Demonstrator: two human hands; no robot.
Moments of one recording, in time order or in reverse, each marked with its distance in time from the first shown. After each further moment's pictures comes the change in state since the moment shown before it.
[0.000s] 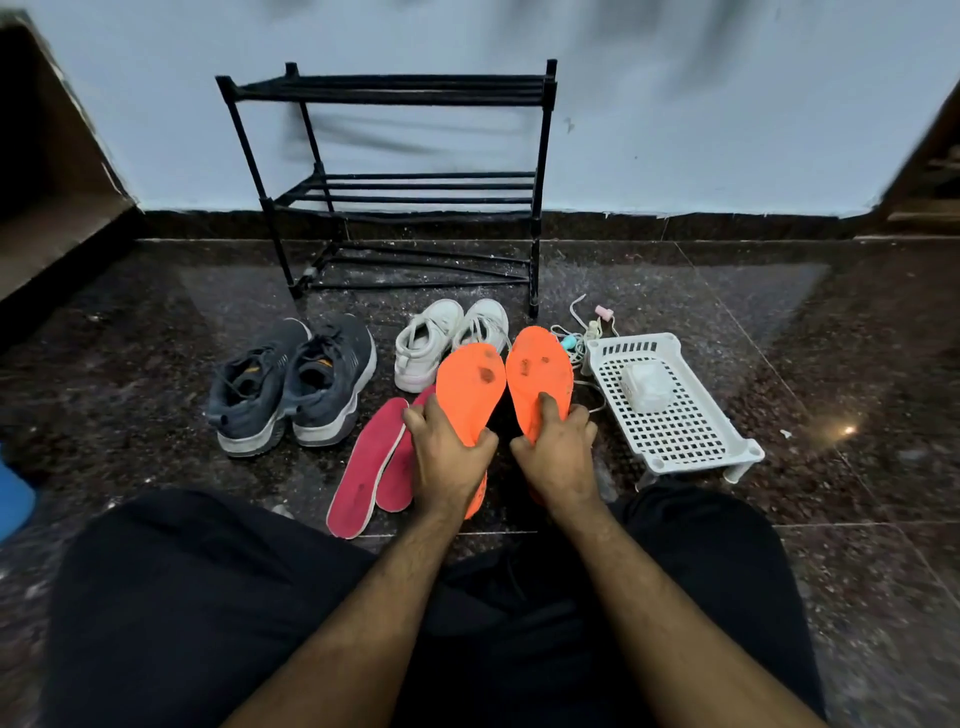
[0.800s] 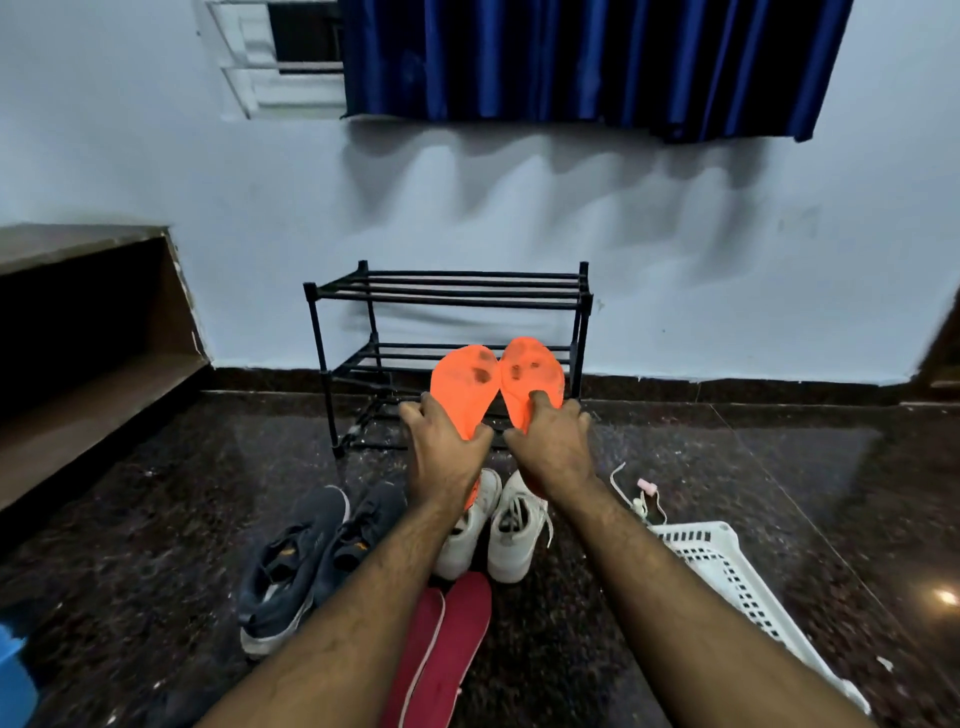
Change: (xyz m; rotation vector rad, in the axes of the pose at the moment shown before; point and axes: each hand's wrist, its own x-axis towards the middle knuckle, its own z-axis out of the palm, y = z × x) left_hand 0.204 0.117 -0.075 0.006 0.194 0.139; right_hand 0.155 -0.182 -0.100 -0.018 0.093 -0.187
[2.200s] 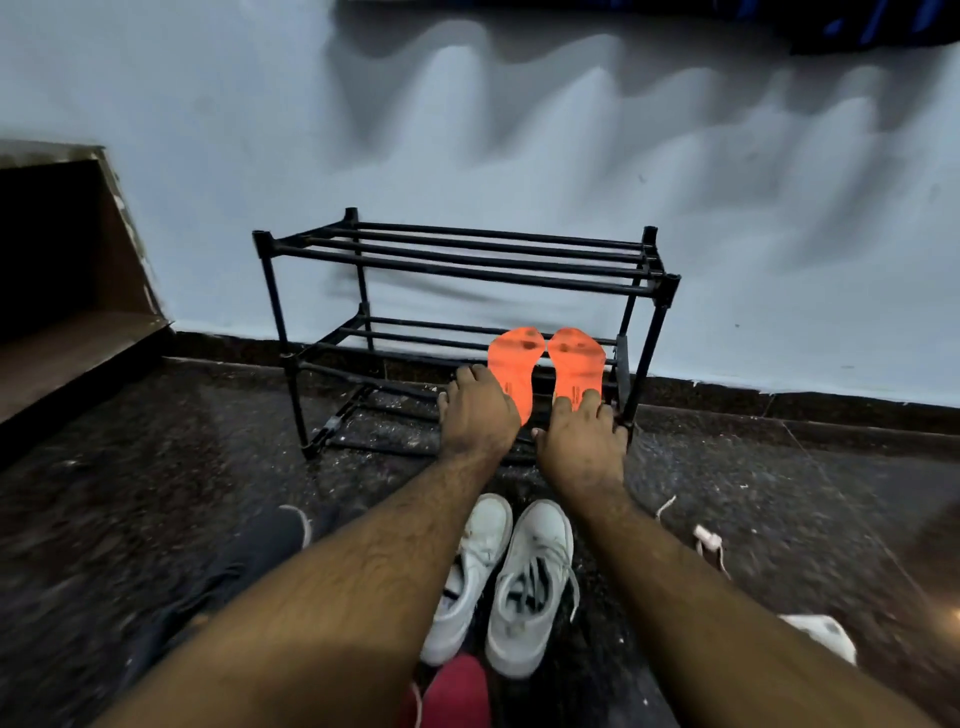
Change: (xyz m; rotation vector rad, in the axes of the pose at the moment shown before) left_hand 0.153 -0.054 0.163 0.467 -0.214 0.072; right_hand 0.165 0.046 0.124 -0.404 0.074 -0.122
